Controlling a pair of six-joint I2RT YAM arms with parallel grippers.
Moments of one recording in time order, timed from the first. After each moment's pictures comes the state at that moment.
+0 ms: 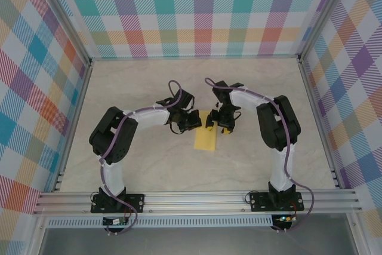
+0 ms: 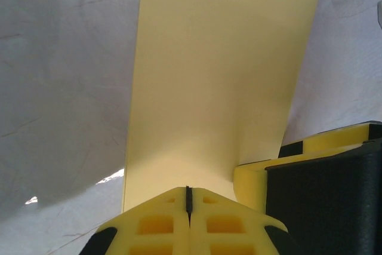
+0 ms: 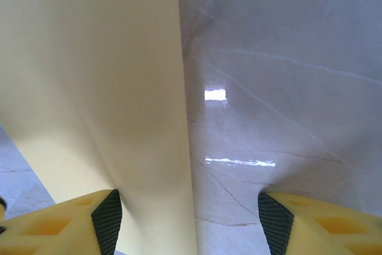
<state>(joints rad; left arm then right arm) -0.63 1.91 1.20 -0.31 0.37 -0.83 0.48 2.04 1.43 -0.96 -0.30 0.58</state>
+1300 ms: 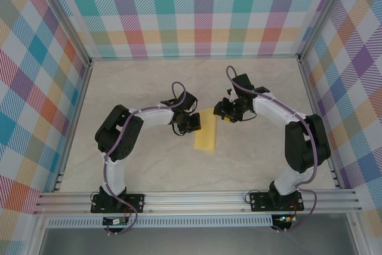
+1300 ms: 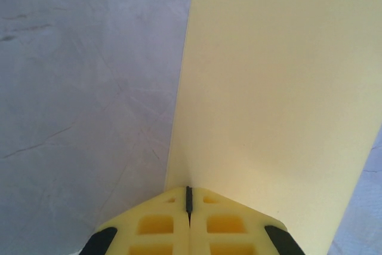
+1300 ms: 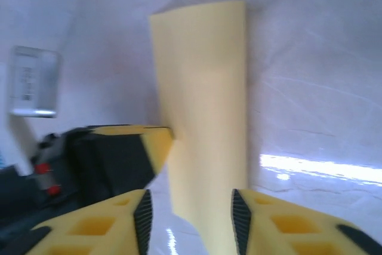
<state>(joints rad) -0.65 1.97 1.24 -0.38 0.30 -0.81 0.39 1.67 1.17 -0.63 -0.46 0.66</state>
